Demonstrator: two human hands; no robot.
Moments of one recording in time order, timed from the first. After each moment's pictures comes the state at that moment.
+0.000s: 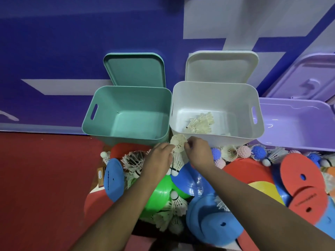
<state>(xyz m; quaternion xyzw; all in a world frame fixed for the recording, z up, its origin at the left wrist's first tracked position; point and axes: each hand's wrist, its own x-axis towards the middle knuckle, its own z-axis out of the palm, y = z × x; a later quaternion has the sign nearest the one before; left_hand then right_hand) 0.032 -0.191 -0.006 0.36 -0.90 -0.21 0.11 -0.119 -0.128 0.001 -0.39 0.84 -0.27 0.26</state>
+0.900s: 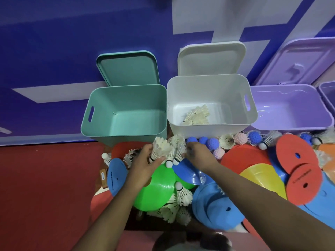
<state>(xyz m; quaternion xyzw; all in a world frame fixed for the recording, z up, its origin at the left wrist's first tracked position) 0.098 -0.183 0.007 0.43 -0.72 -0.52 0.15 -0.108 -0.093 -0.007 -0.45 0.79 -0.21 0.34</state>
